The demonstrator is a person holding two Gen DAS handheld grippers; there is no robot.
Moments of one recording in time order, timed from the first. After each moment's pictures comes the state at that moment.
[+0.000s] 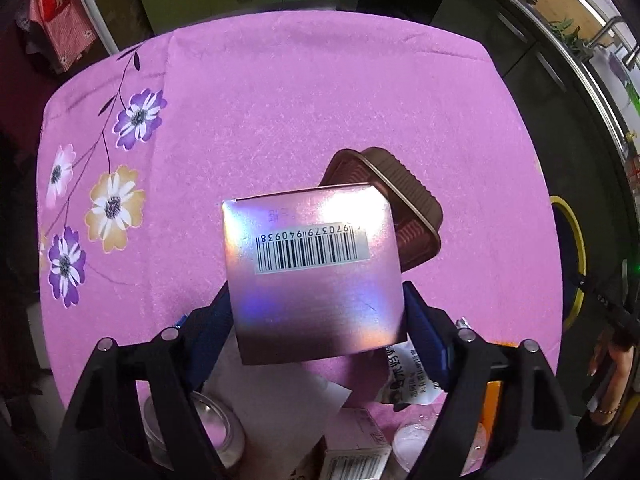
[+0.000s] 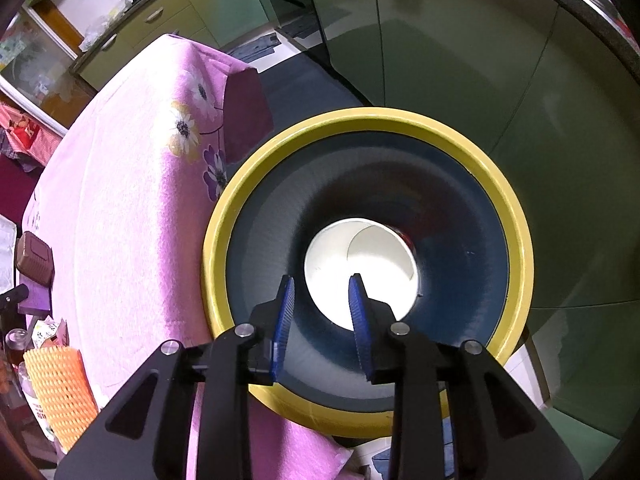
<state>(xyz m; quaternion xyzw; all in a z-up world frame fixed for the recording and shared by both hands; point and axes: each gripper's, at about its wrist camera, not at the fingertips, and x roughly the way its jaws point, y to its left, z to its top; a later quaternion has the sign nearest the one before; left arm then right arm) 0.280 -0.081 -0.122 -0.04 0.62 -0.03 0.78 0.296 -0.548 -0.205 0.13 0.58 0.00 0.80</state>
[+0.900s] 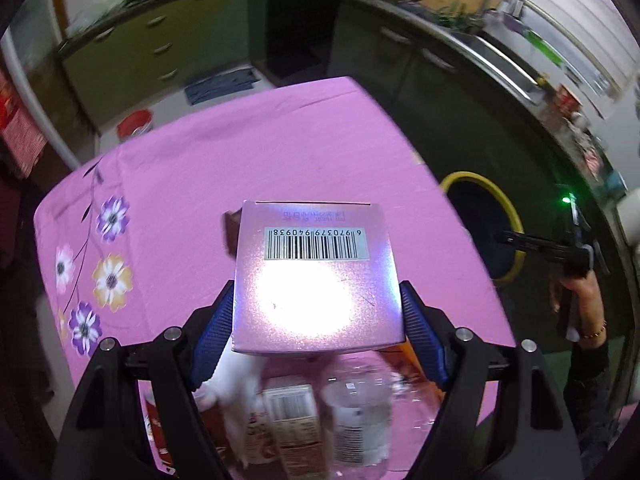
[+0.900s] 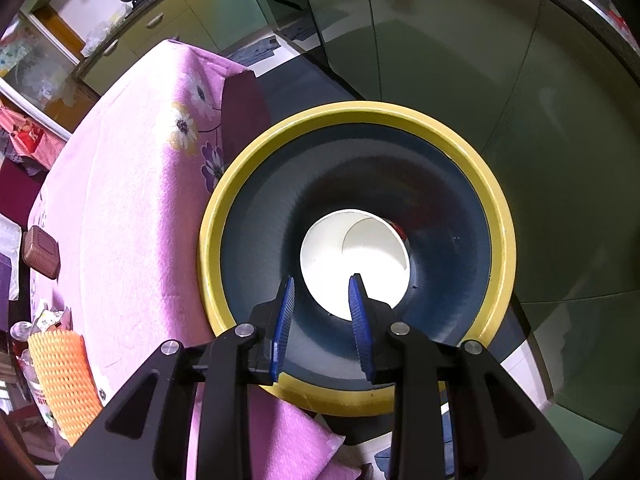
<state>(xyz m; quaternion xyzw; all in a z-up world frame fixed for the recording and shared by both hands) 0.225 -0.143 -0.023 0.04 0.53 -0.17 0.83 0.275 -0.558 -0.202 0.15 0.58 0.01 0.80</state>
